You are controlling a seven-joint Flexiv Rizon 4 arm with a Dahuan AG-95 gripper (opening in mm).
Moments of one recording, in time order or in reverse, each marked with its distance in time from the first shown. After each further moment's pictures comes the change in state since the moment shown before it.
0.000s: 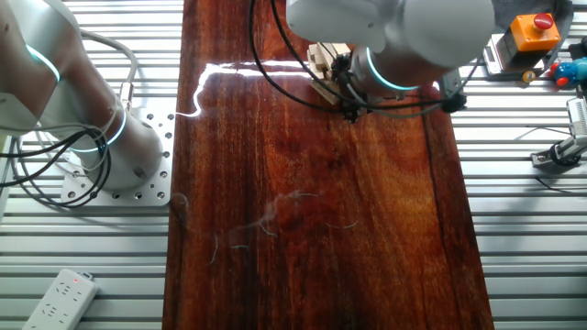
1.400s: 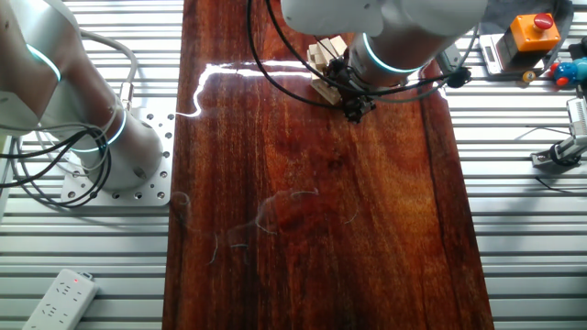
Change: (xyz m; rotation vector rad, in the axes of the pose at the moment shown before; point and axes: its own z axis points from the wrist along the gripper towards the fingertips) arm 0.004 -0.008 0.003 0.118 0.036 -0.186
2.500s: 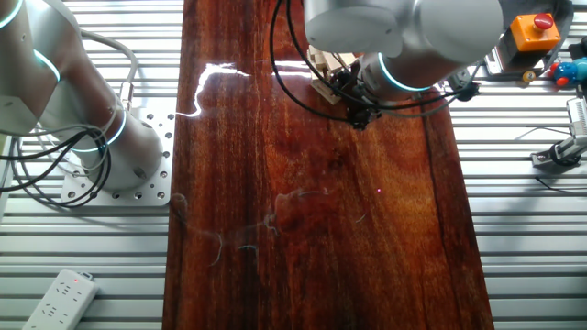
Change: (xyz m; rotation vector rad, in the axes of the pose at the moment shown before) arm -0.008 -0.012 0.017 -0.009 0.020 -0.045
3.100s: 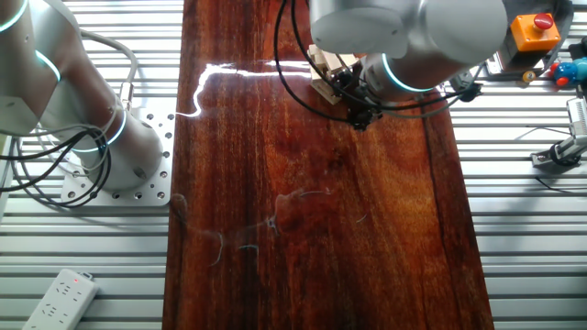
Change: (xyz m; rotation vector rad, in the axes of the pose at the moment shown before) arm 0.000 -0.004 0.007 -0.027 0.023 -0.022
